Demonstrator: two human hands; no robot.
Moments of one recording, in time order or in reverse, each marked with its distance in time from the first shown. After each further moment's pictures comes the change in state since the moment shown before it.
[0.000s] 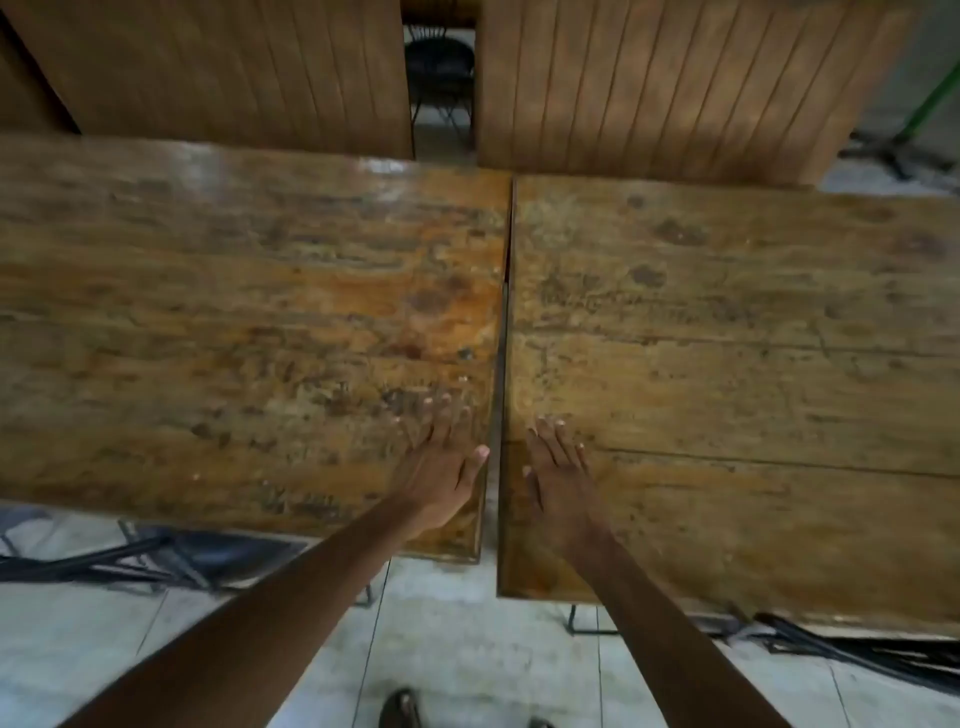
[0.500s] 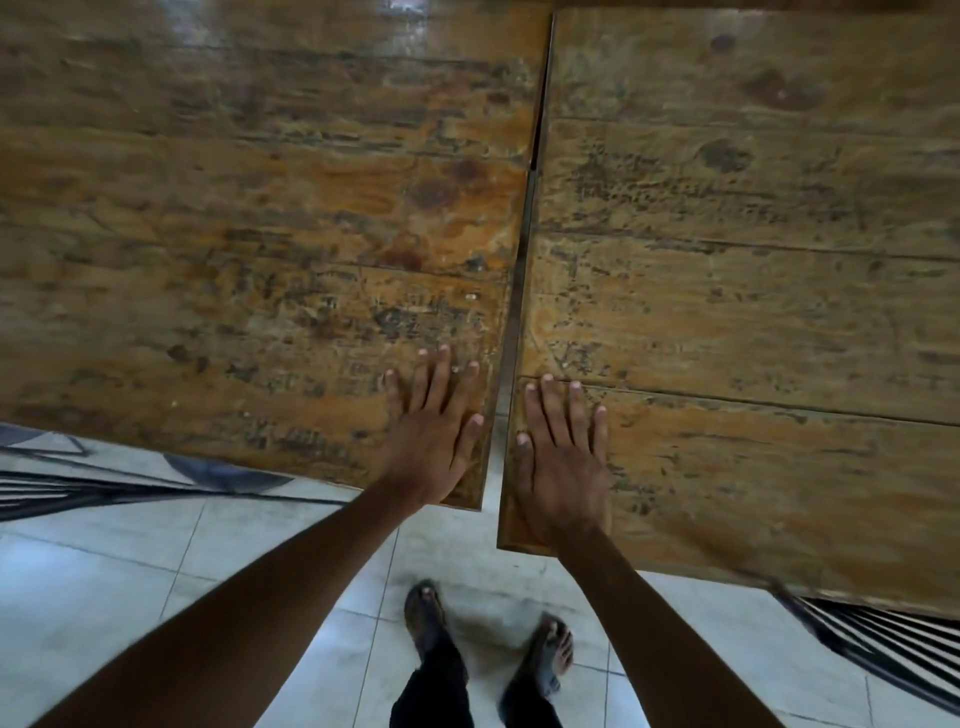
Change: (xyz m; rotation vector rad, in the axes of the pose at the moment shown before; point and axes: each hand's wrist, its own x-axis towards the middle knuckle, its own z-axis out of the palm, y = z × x) left_hand 0.001 -0.021 0.065 0.166 0.094 0.020; right_hand -0.008 0.012 0.059 -0.118 0.037 0.056
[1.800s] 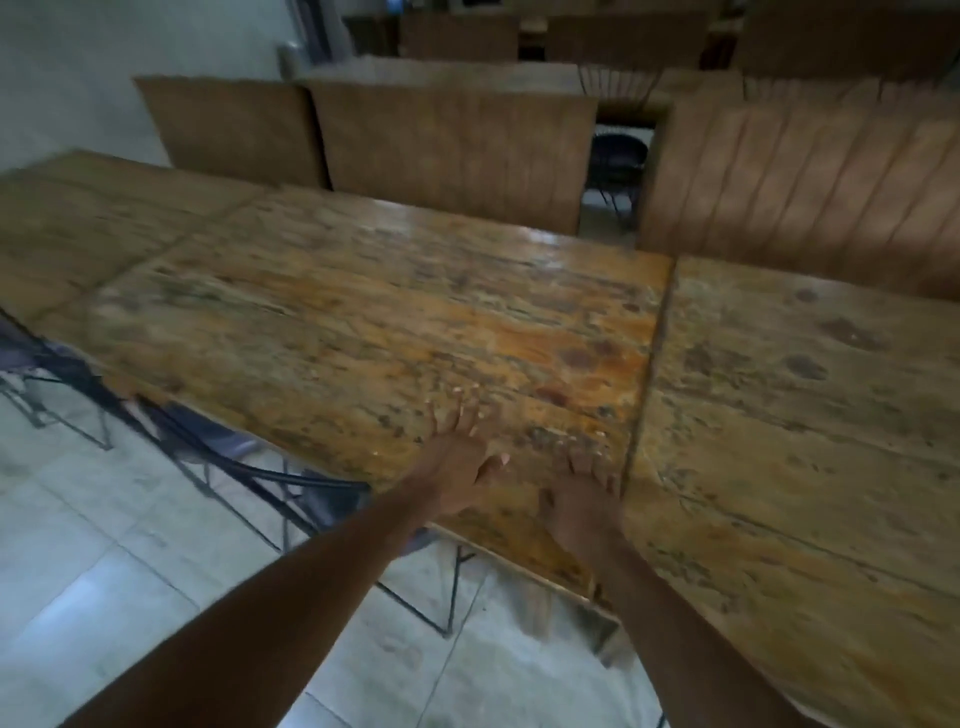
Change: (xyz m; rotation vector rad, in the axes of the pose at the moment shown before) left_hand -0.079 -0.090 -0.166 0.024 0.063 -0.163; right_hand 0.028 -0.154 -0.098 -0.019 -0.314 -0.102
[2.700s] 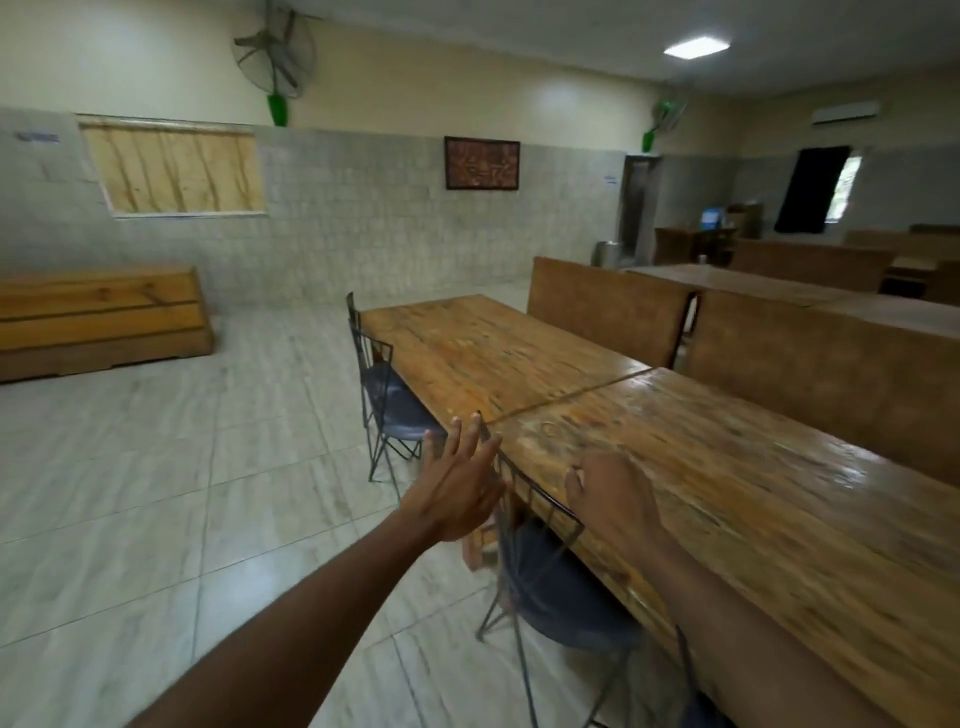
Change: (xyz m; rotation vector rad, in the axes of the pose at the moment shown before) left_hand -0.332 -0.643 -0.186 0.050 0.415 -0.541; right_hand 0.027 -0.752 0.037 0.011 0.361 -0.772
